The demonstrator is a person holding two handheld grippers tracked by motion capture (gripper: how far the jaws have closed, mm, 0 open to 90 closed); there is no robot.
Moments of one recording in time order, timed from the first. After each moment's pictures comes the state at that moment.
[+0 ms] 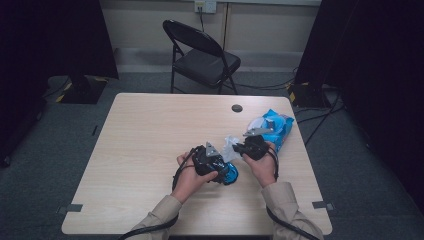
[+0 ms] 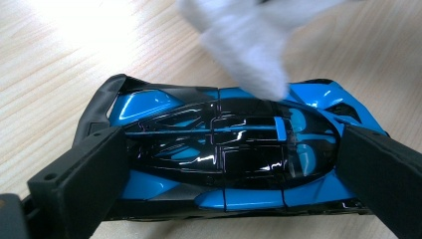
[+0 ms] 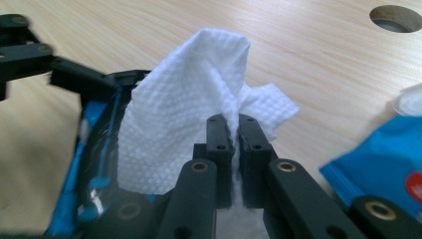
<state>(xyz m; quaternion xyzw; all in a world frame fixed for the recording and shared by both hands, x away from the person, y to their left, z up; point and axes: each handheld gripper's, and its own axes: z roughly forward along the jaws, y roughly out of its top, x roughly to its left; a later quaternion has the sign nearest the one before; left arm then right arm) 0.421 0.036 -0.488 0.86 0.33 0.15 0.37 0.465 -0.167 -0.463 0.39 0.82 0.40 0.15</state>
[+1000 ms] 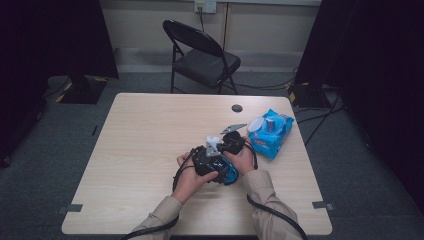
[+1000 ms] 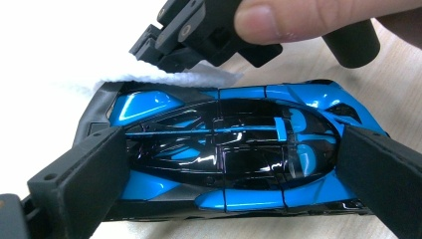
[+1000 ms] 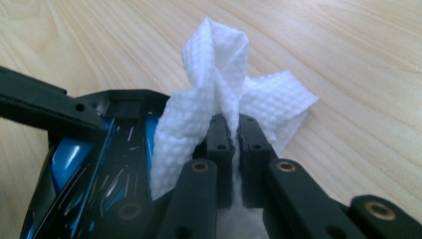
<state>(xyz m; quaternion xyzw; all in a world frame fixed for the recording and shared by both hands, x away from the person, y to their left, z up) 0.420 0.036 -0.488 0.85 0.33 0.15 0.37 0.507 -0.114 -0.500 0.33 0.86 0.39 0.08</state>
